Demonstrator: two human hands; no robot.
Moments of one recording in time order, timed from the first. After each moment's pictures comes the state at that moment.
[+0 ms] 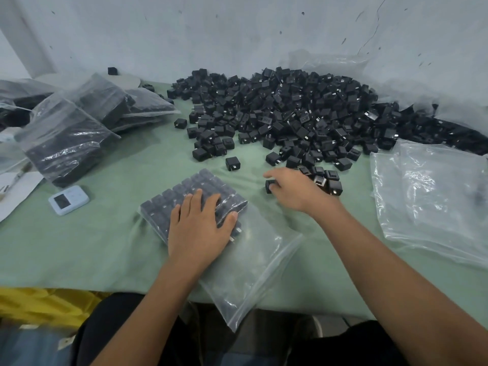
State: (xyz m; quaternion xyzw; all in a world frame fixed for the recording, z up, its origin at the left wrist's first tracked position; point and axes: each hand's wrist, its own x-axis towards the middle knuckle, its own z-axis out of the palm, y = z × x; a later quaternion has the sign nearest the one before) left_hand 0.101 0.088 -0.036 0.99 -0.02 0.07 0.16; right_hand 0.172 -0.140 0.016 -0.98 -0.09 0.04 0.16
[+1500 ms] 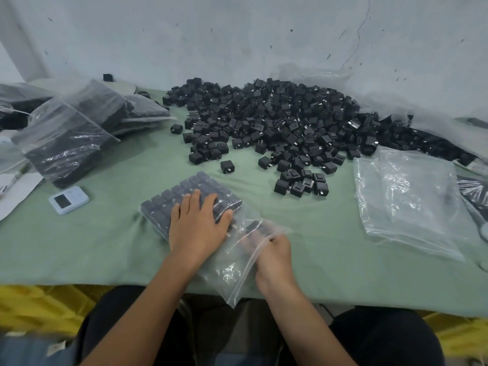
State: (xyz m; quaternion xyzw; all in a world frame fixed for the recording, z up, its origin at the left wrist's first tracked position) left_hand 0.101 0.088 -0.032 0.99 -0.03 0.05 0.16; right_hand 0.032 -0.046 -0.014 -0.54 0.23 -0.04 0.81
